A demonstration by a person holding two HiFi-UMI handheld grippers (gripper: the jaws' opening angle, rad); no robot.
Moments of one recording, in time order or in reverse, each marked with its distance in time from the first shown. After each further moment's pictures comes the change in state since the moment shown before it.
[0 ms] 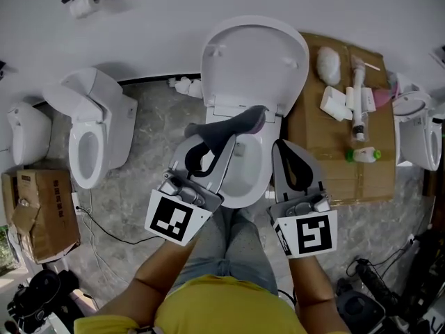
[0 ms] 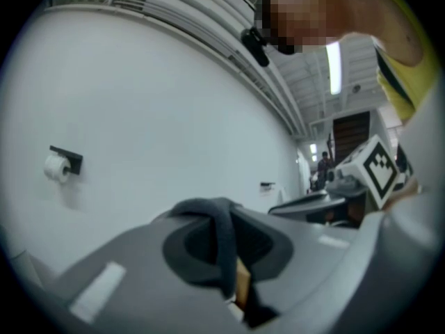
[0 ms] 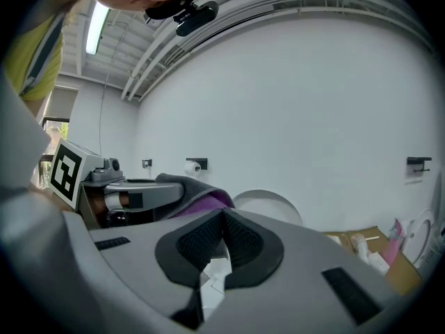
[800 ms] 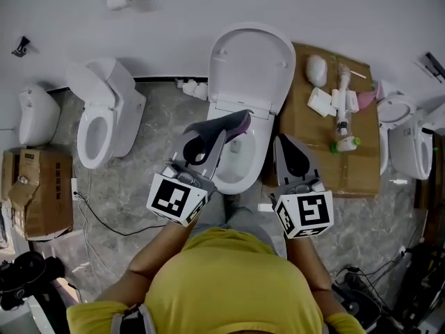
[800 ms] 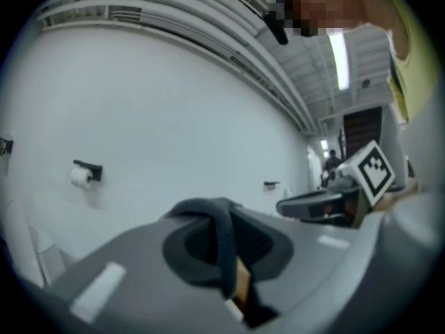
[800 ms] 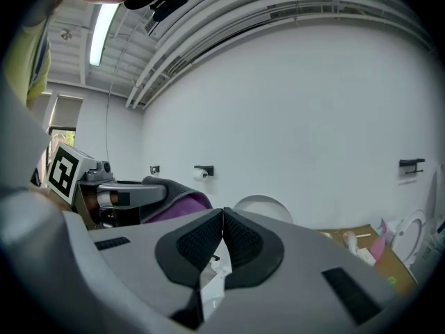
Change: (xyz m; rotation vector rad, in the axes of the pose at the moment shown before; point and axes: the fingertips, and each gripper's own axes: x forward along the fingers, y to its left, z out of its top) left arm -0.085 -0.069 0.038 0.016 0.046 0.090; right arm -0.108 0.019 0.025 0.026 -0.016 0.028
